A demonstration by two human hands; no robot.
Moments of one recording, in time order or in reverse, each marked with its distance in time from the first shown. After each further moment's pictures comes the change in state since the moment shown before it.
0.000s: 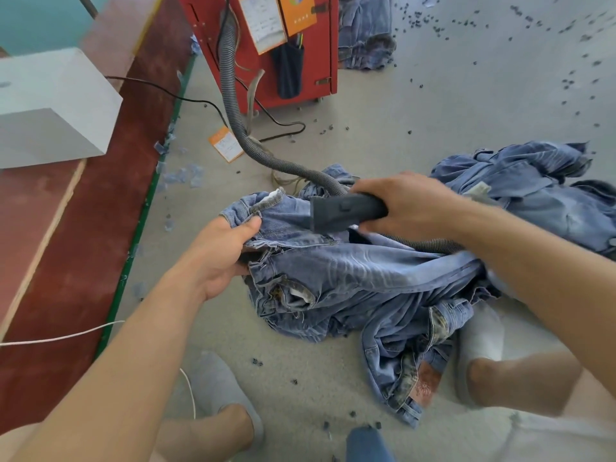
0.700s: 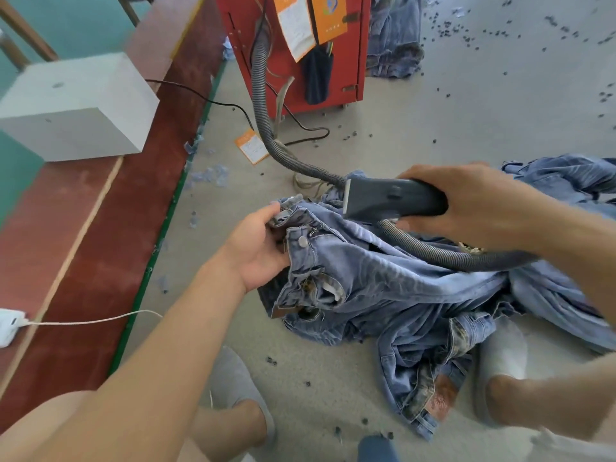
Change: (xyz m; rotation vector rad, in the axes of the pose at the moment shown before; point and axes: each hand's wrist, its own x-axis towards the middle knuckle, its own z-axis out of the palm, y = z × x) left_hand -0.005 0.011 0.012 -0.536 -0.136 -0.199; right_hand -0.037 -0.020 -0.041 0.111 0.100 -0.033
